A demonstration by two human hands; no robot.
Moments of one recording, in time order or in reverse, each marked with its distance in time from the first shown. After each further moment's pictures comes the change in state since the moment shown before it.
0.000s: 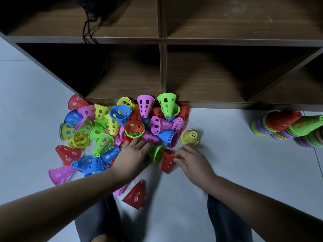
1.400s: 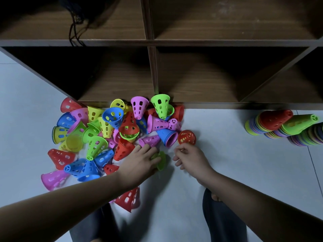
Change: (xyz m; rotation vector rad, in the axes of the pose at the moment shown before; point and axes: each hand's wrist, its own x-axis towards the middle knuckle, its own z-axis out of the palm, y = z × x) left_hand 0.012 0.037 -0.005 0.125 0.015 0.340; right_hand 0.012 -0.024 -0.033 0.647 -0.056 0.675
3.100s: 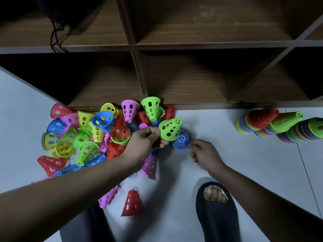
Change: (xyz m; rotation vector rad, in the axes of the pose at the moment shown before) left_hand 0.082 0.018 -0.077 -1.783 0.169 -0.913; right_hand 0.028 0.031 -0.063 0.076 0.104 0.010
